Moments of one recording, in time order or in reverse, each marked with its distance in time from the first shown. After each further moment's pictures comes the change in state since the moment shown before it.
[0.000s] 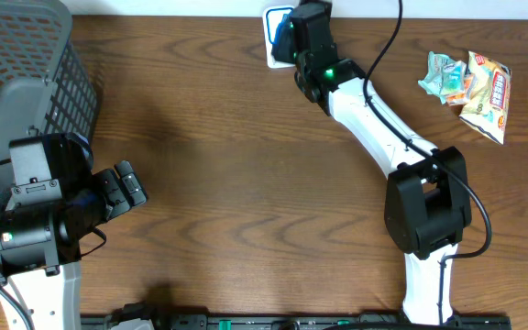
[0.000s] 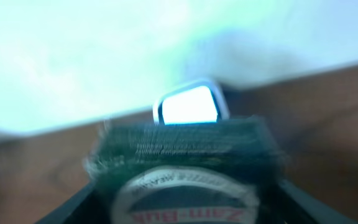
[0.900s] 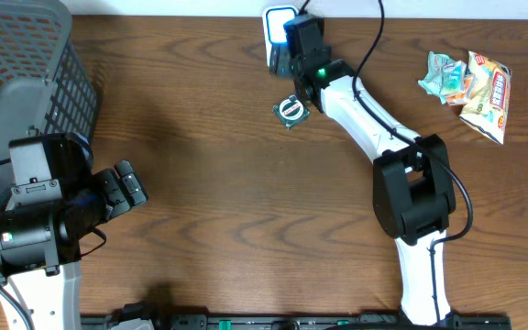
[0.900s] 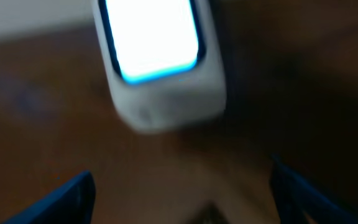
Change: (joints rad) left arm 0.000 0.000 0.000 -0.001 0.000 0.000; right arm -0.004 0.116 0.060 -0.262 -0.072 -0.039
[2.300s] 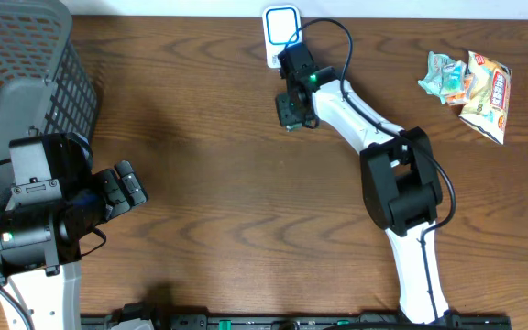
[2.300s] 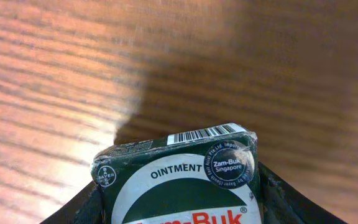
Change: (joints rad) left arm 0.000 0.000 0.000 0.000 0.000 0.000; right arm 0.006 0.095 0.016 -0.343 -0.156 -0.211
